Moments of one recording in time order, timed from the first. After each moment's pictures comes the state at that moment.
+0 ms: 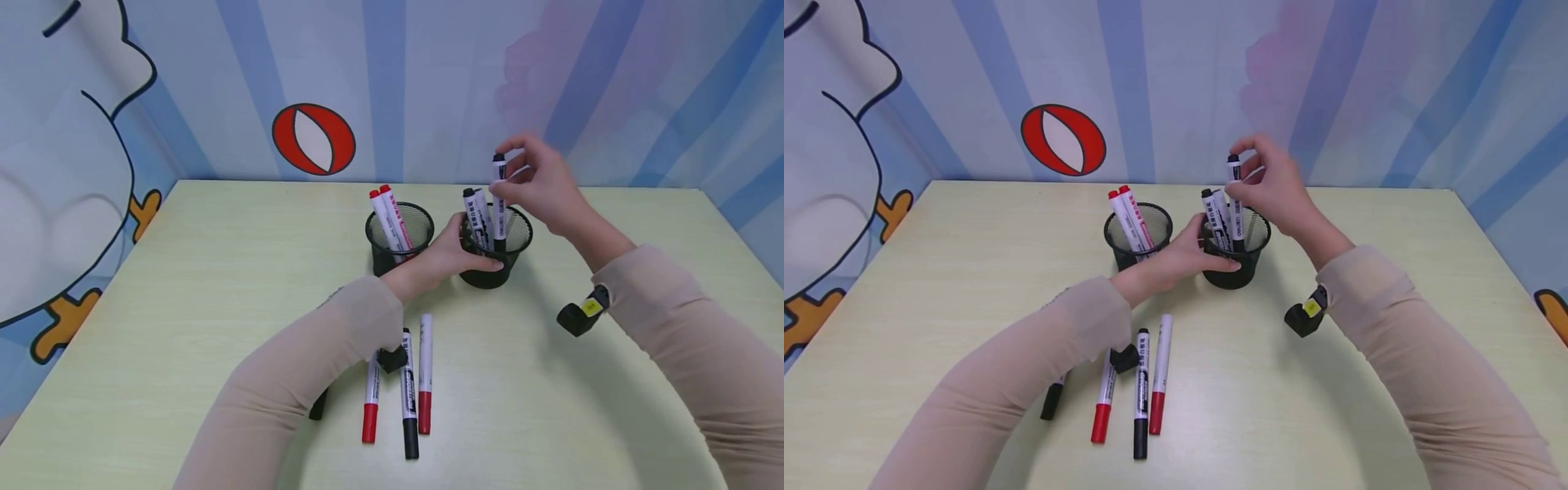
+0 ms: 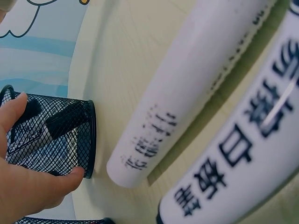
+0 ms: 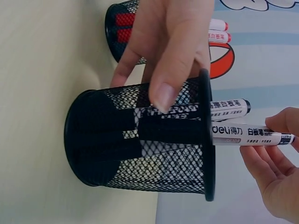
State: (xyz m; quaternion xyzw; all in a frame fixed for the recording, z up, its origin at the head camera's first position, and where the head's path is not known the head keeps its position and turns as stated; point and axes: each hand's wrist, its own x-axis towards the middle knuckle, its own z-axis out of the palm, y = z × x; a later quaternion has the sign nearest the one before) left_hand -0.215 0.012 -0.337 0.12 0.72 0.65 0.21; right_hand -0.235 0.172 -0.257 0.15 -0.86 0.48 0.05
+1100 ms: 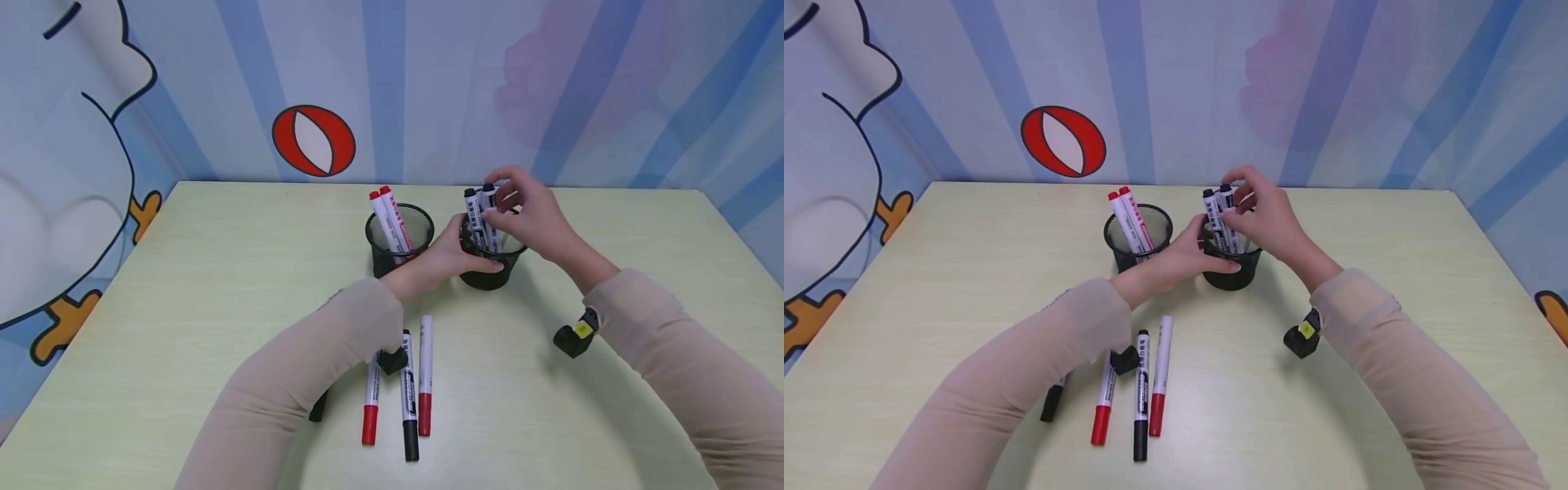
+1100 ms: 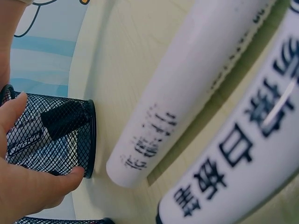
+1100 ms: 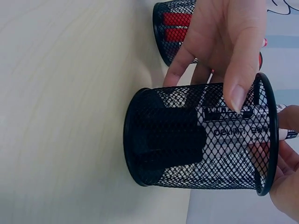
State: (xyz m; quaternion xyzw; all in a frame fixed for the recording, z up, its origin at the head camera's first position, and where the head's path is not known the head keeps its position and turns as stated) left_hand -0.215 0.011 -0.337 0.12 0.70 0.67 0.22; right_hand -0.227 0.173 -0.291 0.19 -0.89 0.42 0.05
